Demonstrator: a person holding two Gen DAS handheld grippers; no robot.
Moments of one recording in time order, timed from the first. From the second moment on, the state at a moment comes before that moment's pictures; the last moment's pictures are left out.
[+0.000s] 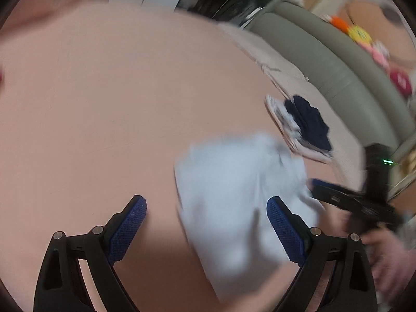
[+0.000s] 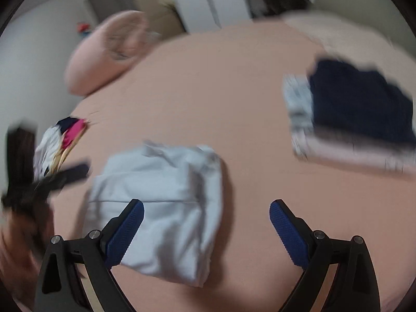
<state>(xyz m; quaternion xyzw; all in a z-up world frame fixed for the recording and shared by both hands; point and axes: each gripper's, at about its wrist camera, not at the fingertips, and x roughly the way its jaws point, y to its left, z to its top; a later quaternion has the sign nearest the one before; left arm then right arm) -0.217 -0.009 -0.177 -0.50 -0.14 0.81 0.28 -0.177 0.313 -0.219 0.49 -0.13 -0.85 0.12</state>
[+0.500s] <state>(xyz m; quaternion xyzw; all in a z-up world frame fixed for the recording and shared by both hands) -0.203 0.001 -0.196 -0.51 -0.20 0.79 0.28 -0.189 0.306 -0.263 0.54 -0.24 -0.78 0.18</state>
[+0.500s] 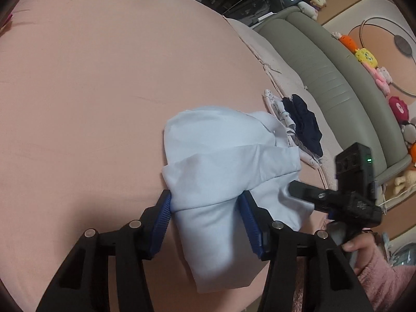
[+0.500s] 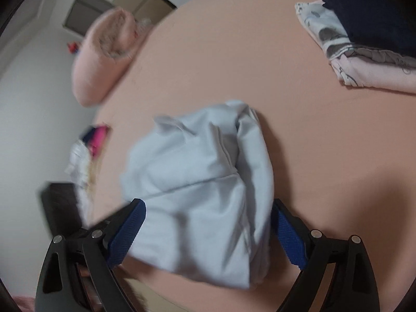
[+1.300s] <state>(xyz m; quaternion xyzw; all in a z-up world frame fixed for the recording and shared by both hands) -0.203 -0.007 -0.208 -0.51 -0.25 0.77 0.30 -0.182 0.282 -0.251 0.53 -0.25 -0.79 0.20</state>
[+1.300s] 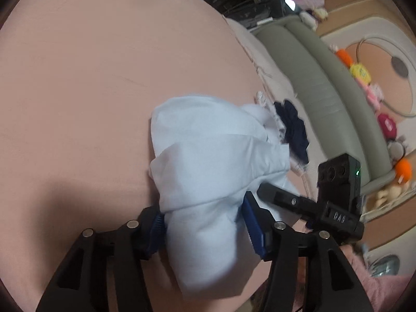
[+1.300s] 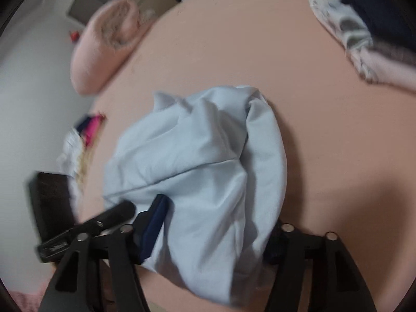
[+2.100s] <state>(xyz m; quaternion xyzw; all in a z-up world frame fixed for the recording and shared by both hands) -0.277 0.218 -0.072 -0.43 -0.12 0.78 0.44 -0.189 0.469 -0.086 0.43 -0.27 -0.86 0.10</state>
